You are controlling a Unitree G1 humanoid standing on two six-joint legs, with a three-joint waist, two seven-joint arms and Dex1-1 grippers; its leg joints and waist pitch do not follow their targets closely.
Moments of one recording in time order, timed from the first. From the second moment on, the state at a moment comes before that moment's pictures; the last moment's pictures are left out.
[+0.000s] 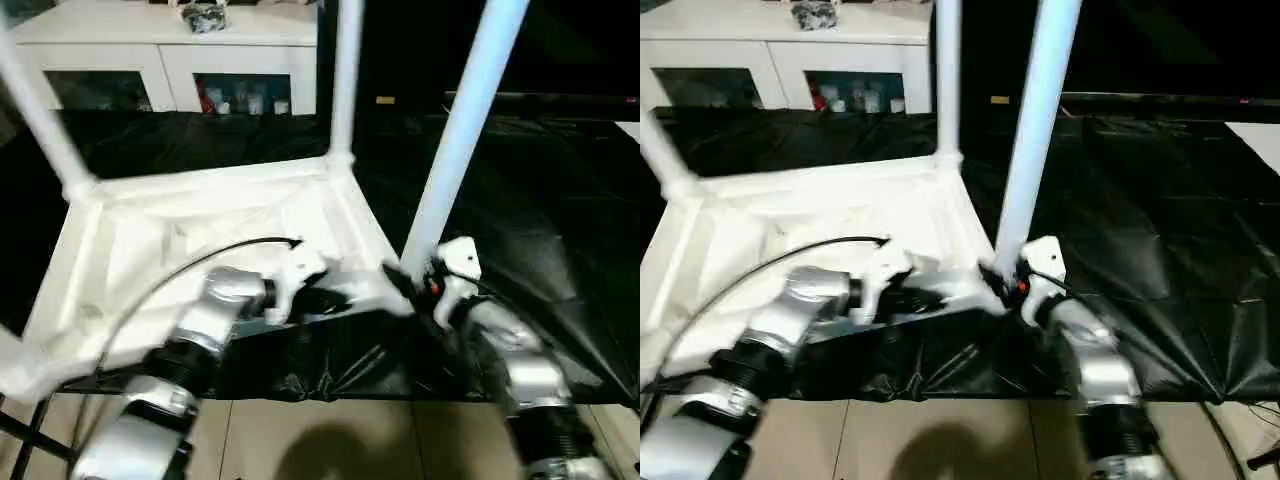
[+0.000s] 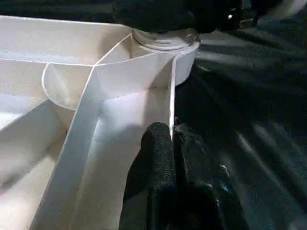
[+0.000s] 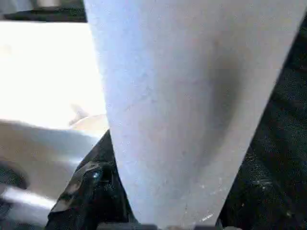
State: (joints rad) left arm -0.59 0.14 -0.22 0.68 0.06 0.11 -1.01; right arm -0.31 -0.10 -0.04 0.40 0.08 0.11 0.42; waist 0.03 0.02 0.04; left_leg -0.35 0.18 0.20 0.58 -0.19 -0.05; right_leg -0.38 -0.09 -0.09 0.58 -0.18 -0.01
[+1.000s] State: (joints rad) left arm -0.56 0.30 -0.25 0.61 -0.02 0.06 -1.35; right arm -0.27 -0.46 0.15 0.21 0.18 0.20 1.13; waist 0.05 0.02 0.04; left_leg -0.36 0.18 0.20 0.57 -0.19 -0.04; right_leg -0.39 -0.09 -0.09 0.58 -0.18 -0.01
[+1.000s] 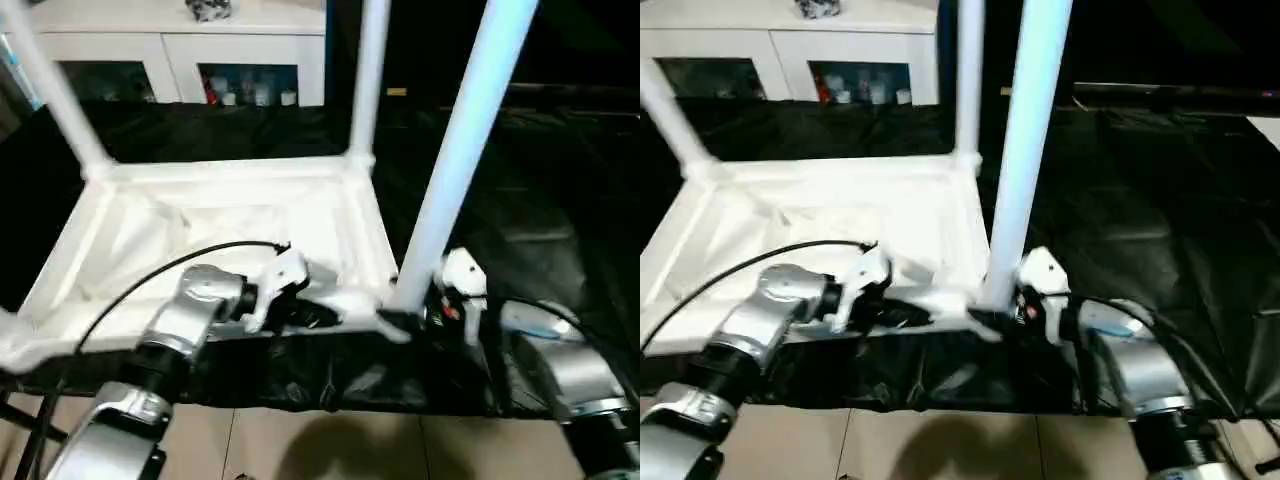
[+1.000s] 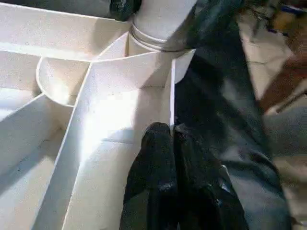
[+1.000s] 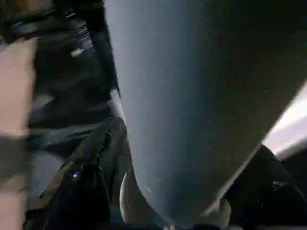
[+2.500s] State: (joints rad) left arm -0.57 0.12 -0.25 0.67 0.11 0.08 -0.91; right arm -0.44 -0.05 0.05 0.82 0.10 -0.27 0.39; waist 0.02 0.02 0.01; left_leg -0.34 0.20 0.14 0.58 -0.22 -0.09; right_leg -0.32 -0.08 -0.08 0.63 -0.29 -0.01
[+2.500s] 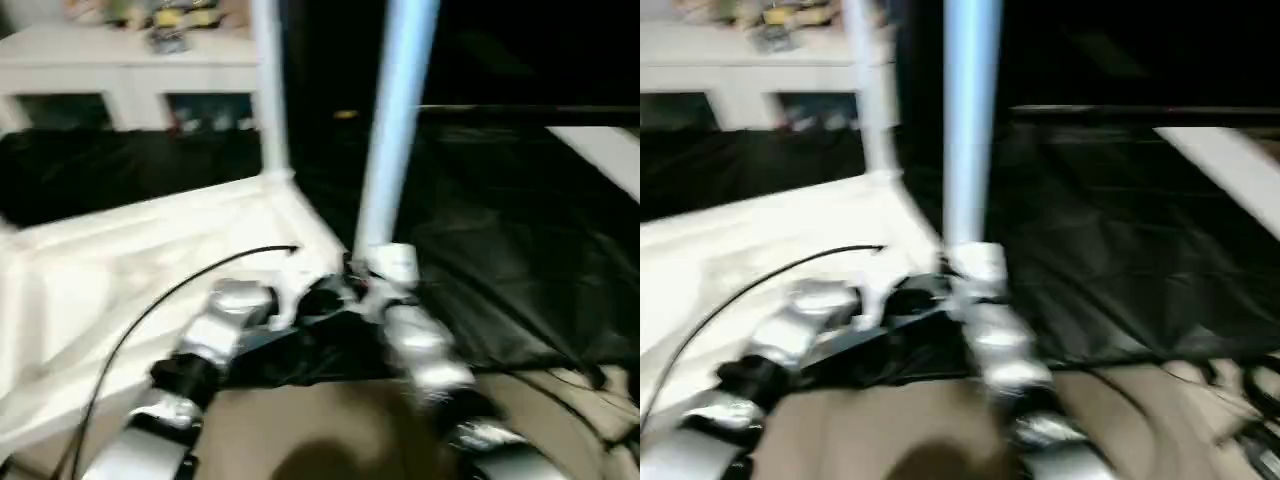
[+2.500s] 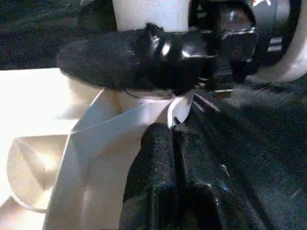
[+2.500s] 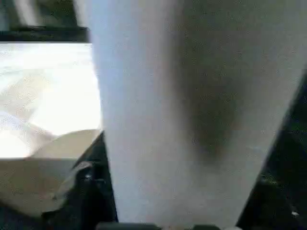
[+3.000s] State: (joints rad) left arm -0.52 0.23 -0.28 0.47 0.04 0.10 -1.04; right arm -0.35 -0.34 0.08 0.52 0.26 -0.08 0.91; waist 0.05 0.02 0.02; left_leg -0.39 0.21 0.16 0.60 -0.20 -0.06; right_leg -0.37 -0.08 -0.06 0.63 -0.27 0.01
